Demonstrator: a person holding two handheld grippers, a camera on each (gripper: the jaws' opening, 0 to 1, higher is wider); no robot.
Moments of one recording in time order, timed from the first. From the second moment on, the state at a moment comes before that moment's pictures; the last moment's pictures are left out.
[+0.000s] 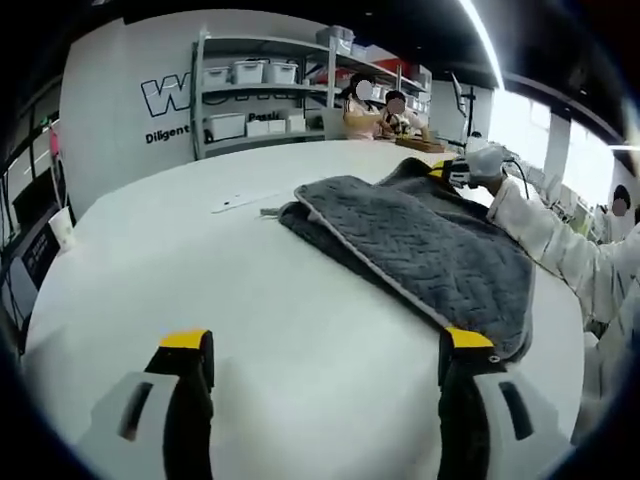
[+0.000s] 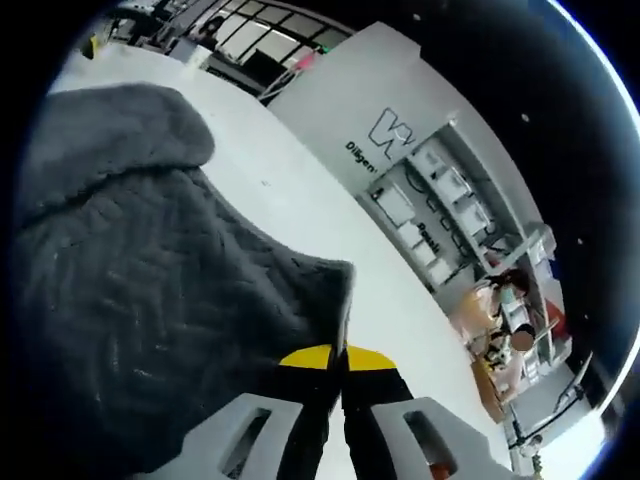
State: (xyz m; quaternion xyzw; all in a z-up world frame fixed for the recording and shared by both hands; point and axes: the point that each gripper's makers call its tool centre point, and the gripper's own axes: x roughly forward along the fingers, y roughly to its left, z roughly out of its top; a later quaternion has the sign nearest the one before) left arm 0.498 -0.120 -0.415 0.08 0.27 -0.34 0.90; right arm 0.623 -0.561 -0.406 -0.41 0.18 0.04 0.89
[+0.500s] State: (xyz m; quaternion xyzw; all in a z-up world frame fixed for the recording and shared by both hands) left arm 0.500 -0.120 -0.415 0.08 0.27 -0.34 0.90; right arm 0.626 -0.571 -0.426 -0.44 0.22 0.04 0.87
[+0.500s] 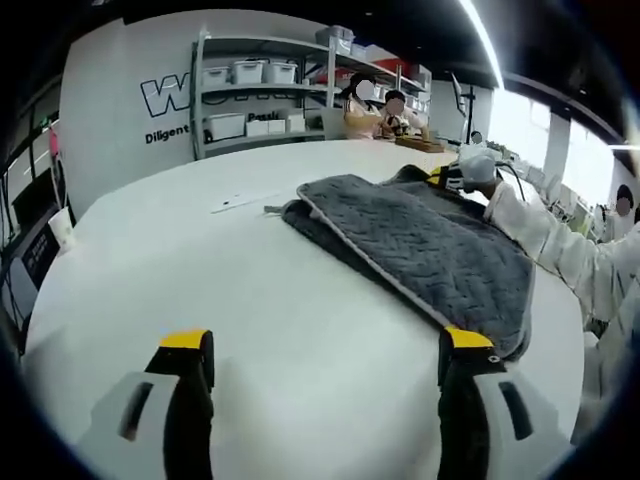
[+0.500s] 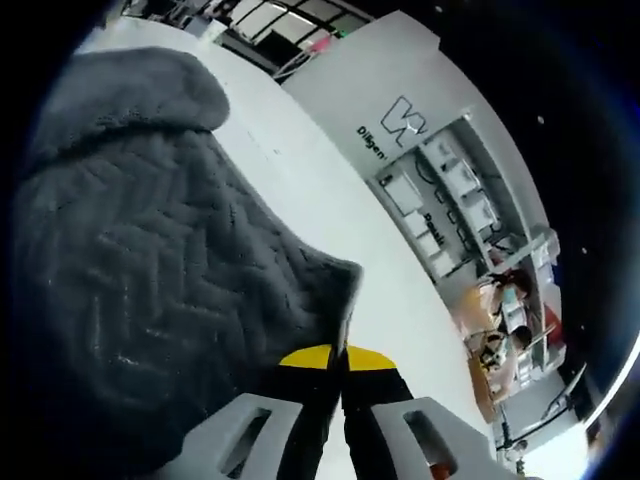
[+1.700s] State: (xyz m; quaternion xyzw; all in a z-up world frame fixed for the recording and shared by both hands) left arm 0.498 -0.121 -0.417 0.08 0.27 -0.34 0.90; right arm 0.607 -0.613 -0.386 -0.29 0.20 -0.03 0.93
